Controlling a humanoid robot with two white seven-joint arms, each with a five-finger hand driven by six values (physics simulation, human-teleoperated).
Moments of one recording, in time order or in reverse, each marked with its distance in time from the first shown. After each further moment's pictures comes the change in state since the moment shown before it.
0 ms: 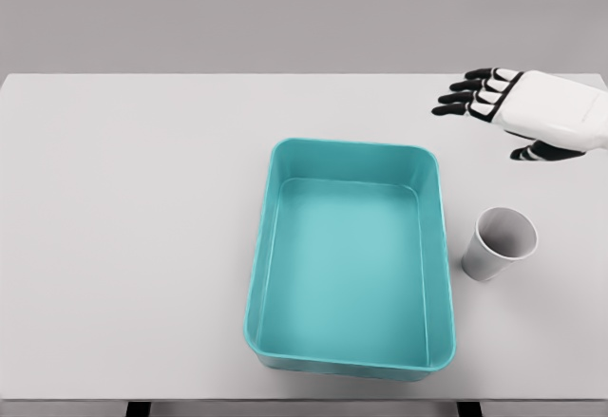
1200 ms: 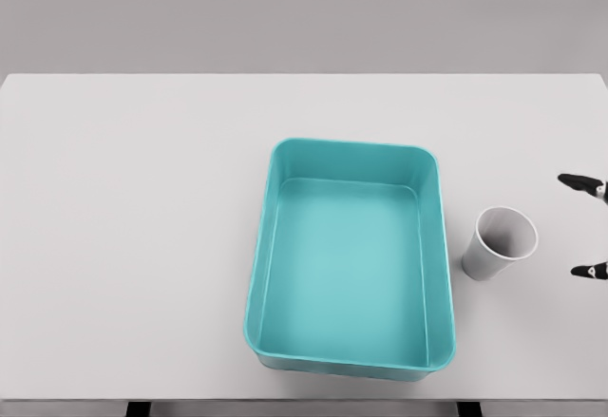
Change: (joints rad) left arm 0.000 0.000 0.000 0.000 0.000 0.000 0.000; right arm 0.712 0.070 -0.393 0.264 -0.723 0.000 0.046
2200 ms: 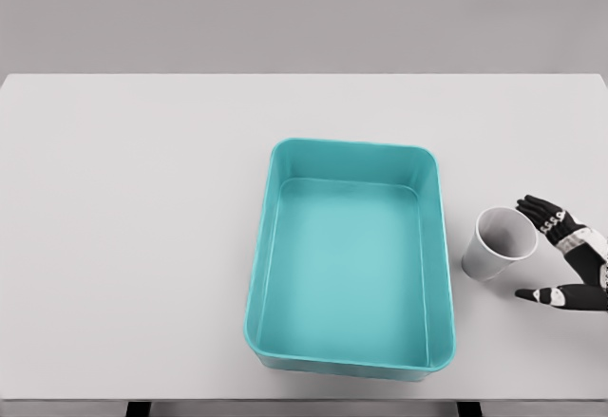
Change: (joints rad) left arm -0.002 0.000 0.000 0.000 0.000 0.000 0.000; right arm -0.023 0.136 0.213 0.047 -0.285 0.015 0.000
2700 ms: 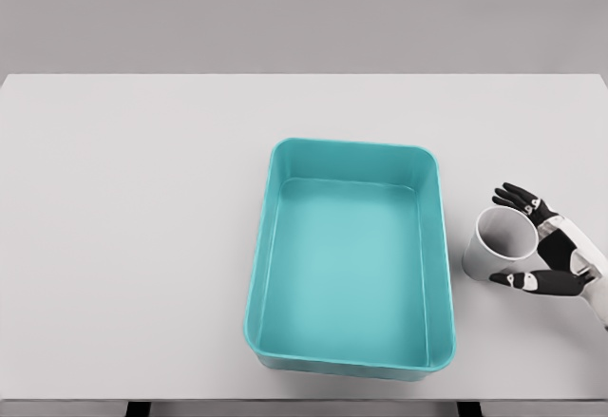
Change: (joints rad) left arm 0.000 0.000 0.000 0.000 0.000 0.000 0.000; right arm -0.058 0.102 -0.004 -0.025 -0.007 0.158 0.000
